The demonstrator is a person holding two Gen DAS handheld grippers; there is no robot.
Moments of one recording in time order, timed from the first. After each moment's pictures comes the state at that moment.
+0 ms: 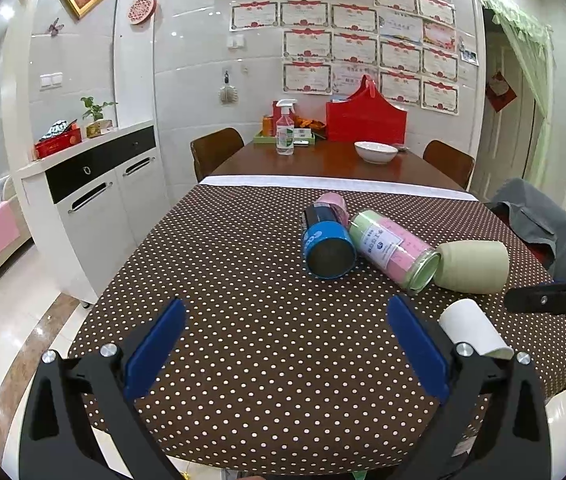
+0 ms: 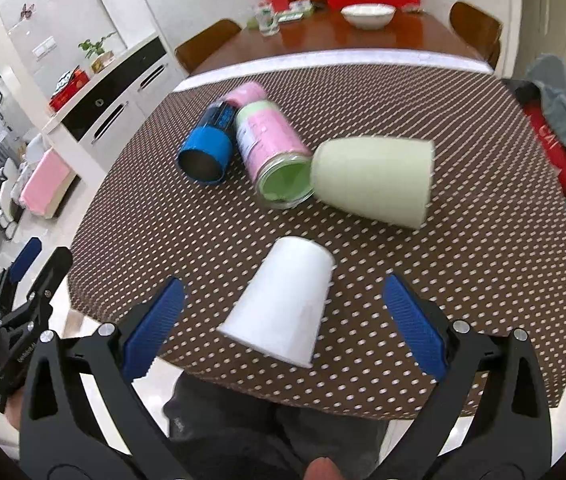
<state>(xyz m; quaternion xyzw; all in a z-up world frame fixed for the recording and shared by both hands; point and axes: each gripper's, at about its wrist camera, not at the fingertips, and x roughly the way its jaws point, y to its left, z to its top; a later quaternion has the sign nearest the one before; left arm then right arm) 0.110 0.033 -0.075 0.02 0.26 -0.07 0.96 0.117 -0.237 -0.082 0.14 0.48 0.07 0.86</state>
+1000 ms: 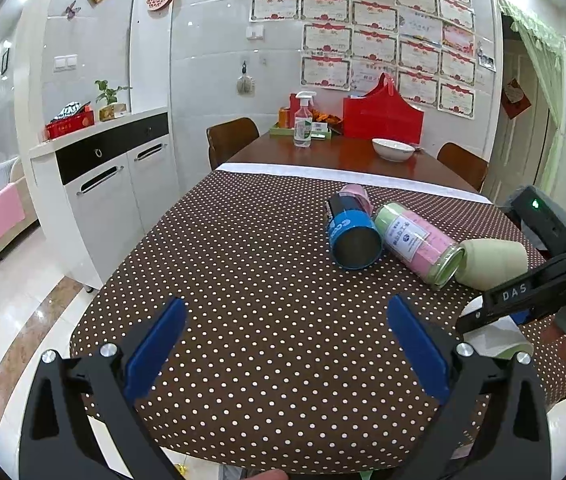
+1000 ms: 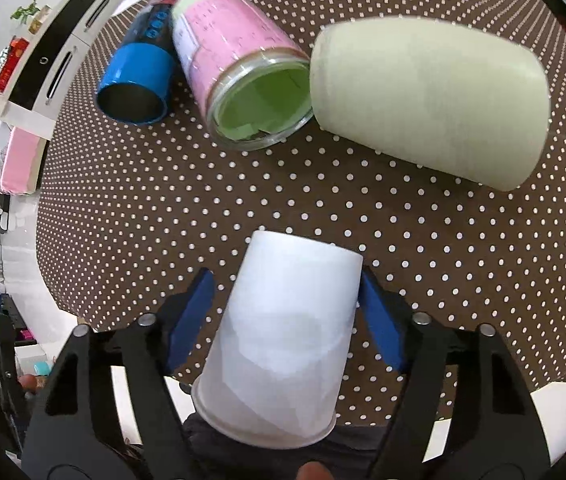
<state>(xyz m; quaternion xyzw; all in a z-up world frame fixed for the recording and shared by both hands) 0.121 0.056 -0.091 0.00 0.28 -0.05 0.96 0.206 -0.219 -0.149 0.16 0.64 0.03 0.75</state>
